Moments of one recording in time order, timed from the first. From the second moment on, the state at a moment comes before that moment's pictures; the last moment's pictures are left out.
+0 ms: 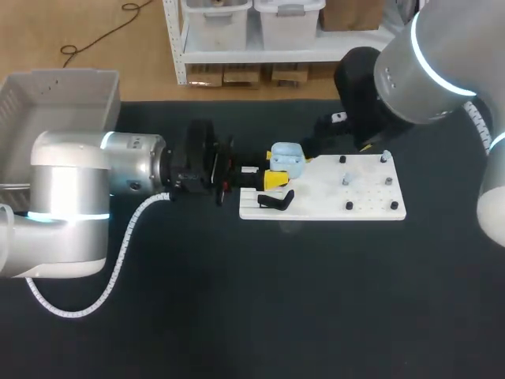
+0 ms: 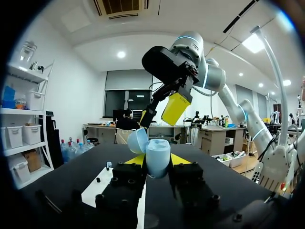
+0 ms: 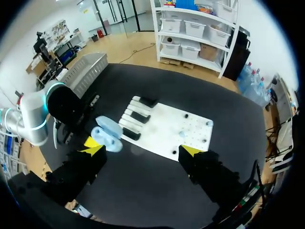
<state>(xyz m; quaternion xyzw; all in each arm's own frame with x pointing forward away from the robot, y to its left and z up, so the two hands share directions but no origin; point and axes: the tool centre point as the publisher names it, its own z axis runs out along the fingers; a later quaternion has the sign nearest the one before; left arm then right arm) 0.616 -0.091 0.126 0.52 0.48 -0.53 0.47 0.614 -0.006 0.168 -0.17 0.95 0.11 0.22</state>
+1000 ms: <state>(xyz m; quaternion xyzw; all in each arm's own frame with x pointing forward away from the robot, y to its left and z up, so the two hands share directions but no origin) 0.607 -0.066 0.120 0.51 0.47 -0.53 0.49 0.675 -0.099 0.111 -0.16 0.98 0.03 0.09</state>
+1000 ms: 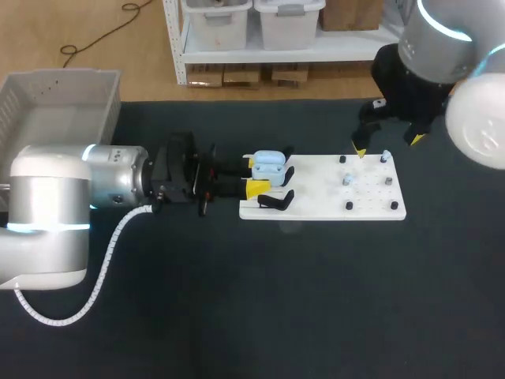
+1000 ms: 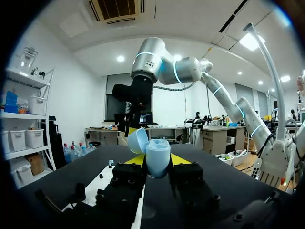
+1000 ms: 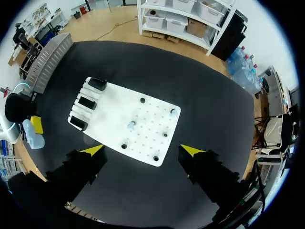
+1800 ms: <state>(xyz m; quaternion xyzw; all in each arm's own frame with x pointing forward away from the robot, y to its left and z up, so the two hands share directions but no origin) 0.606 -0.066 0.120 0.51 0.47 -0.53 0.49 0.718 -0.143 0.057 -0.26 0.96 -0.05 -0.02</state>
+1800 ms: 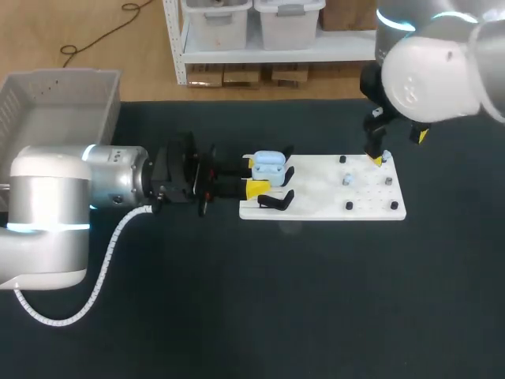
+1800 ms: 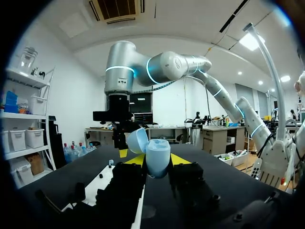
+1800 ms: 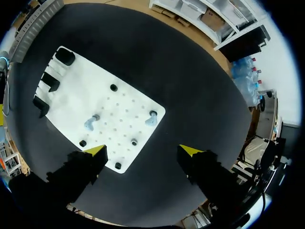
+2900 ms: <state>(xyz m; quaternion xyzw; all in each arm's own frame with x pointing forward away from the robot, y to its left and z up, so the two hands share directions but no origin) 0.606 -0.066 0.120 0.51 0.47 -0.53 0.49 0.747 -0.146 0.022 -0.30 0.95 -0.08 0.01</state>
